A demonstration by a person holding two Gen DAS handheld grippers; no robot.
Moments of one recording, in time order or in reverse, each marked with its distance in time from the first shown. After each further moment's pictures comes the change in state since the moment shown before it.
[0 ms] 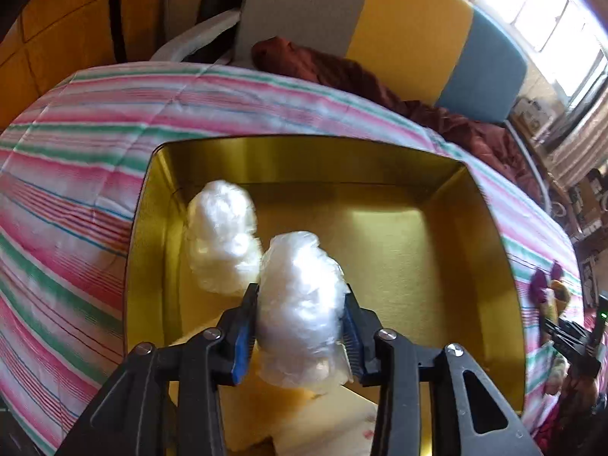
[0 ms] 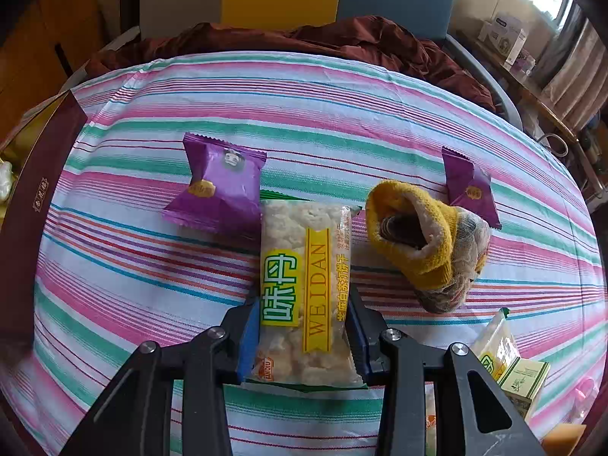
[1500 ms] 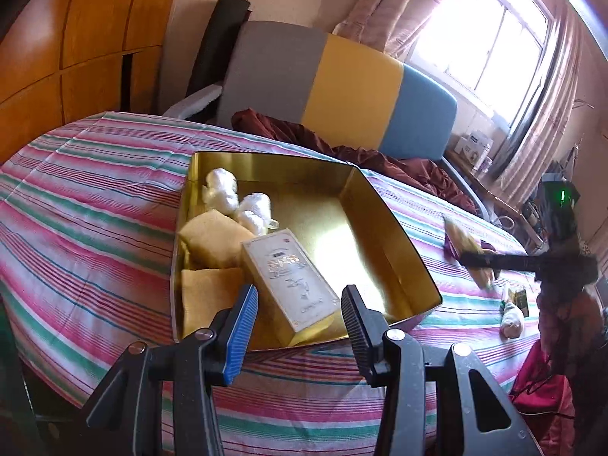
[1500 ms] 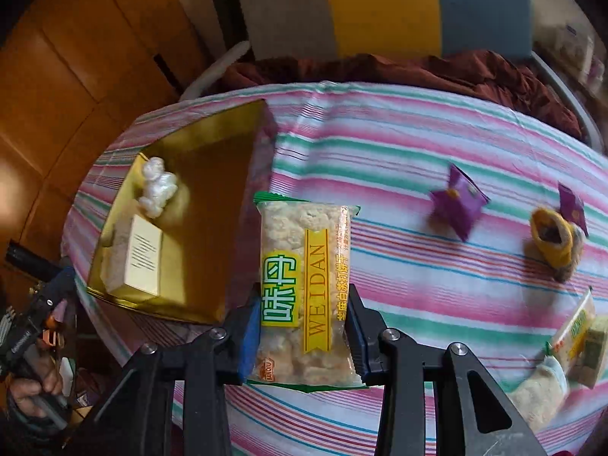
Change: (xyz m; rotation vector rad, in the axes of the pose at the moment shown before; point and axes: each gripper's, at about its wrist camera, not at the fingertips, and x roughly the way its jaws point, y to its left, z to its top) left arm -0.146 -0.010 -0.151 0.042 -0.322 -0.131; right arm -0.107 0.154 0.006 -0.075 -0.071 0.426
